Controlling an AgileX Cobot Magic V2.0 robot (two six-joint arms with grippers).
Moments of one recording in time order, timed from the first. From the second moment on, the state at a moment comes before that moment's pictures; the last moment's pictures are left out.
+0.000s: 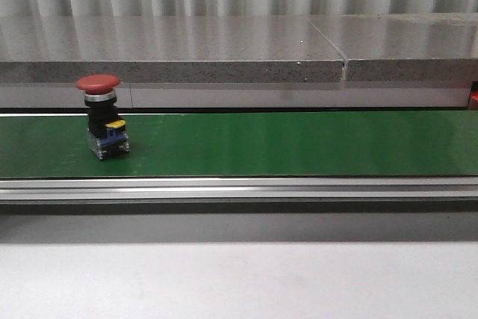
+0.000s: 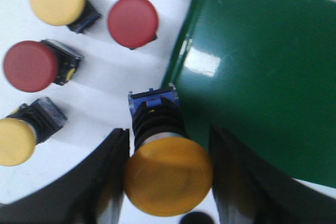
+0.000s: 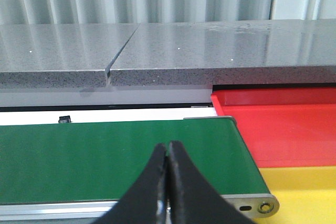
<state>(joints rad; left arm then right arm) 0.24 1.59 -1.36 -0.05 1.19 -0.03 -0.06 -0.01 0.03 -0.02 0.03 0.06</state>
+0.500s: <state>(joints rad) 0.09 1.67 -1.36 -0.06 1.14 -0.02 -0.06 -0.01 0.03 -0.02 0.03 0.06</state>
